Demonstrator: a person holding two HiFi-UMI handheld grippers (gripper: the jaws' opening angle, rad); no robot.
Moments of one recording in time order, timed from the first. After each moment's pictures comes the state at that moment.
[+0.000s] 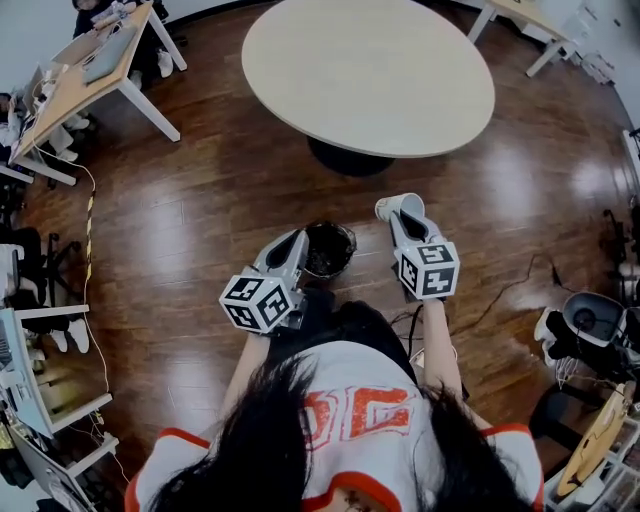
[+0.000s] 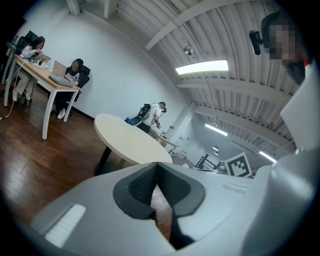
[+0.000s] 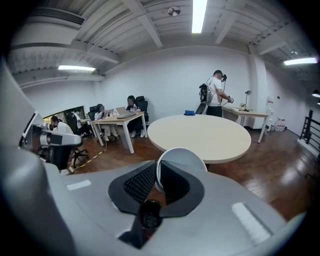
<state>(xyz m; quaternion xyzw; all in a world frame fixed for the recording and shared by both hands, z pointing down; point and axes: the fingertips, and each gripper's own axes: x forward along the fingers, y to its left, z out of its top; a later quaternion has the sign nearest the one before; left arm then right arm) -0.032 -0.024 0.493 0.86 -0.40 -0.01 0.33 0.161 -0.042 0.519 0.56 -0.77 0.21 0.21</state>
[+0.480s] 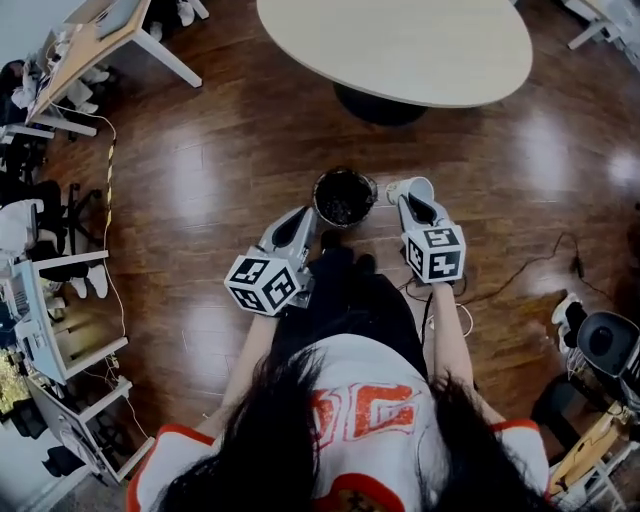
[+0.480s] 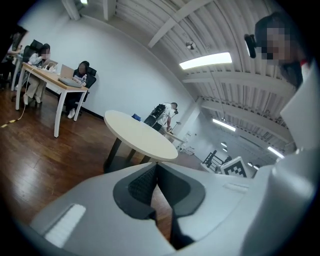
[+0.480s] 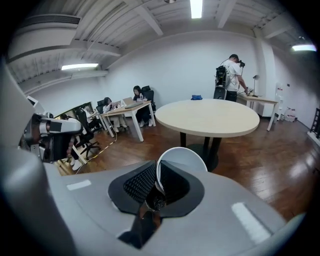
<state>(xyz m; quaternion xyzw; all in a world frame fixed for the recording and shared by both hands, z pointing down) -0.035 0.025 0.515 0.83 -0.44 0.02 0.33 0.149 0.007 0.583 0.50 -0.79 0.27 0.24</state>
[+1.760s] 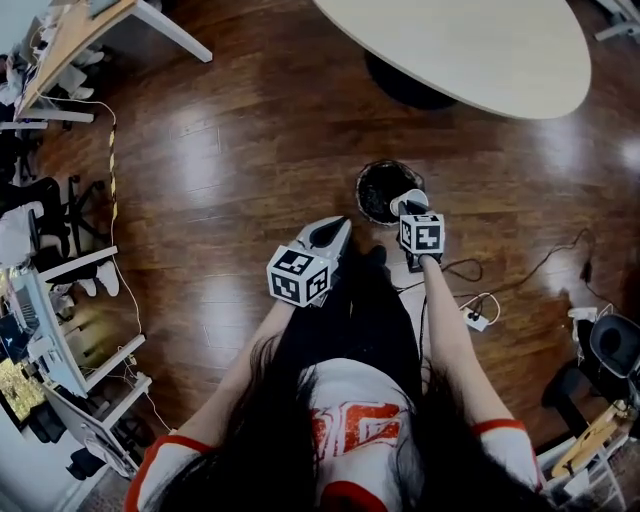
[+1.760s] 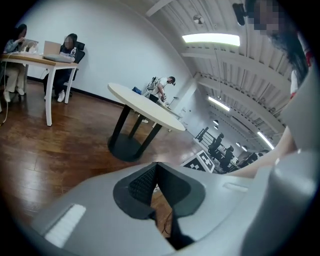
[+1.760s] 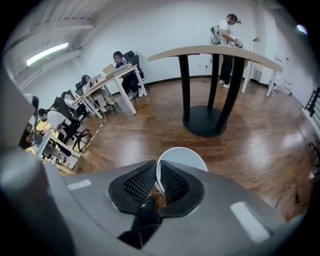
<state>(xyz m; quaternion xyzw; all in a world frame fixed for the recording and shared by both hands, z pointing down) -0.109 0.016 0.636 0.85 -0.34 0.15 0.37 0.037 -0.003 0.802 0.50 -0.69 0.41 0.33</state>
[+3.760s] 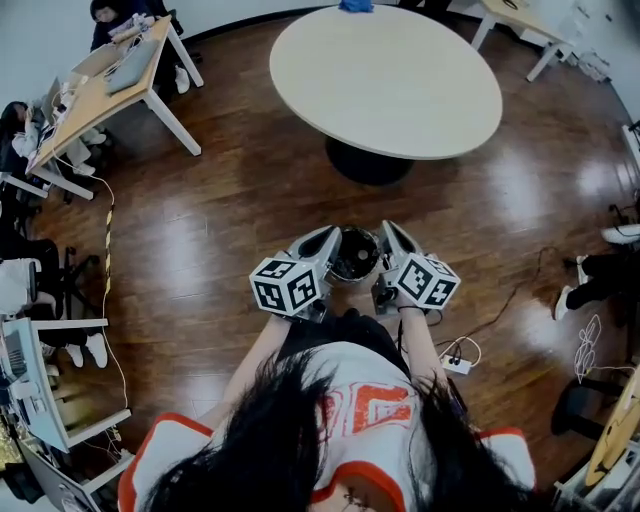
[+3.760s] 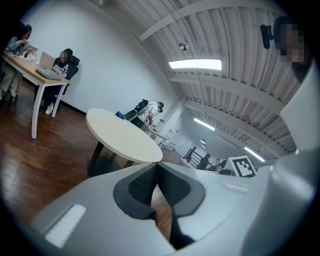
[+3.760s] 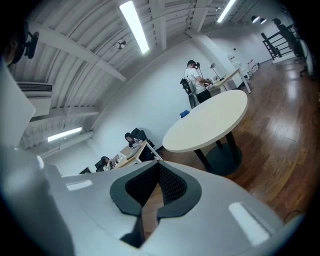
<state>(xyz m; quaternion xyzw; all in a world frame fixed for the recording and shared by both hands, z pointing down) -0.053 -0.027 0.488 0.88 -0.32 0.02 0.34 0.053 -0.025 0.506 0.57 -0.73 0.37 -0.09</state>
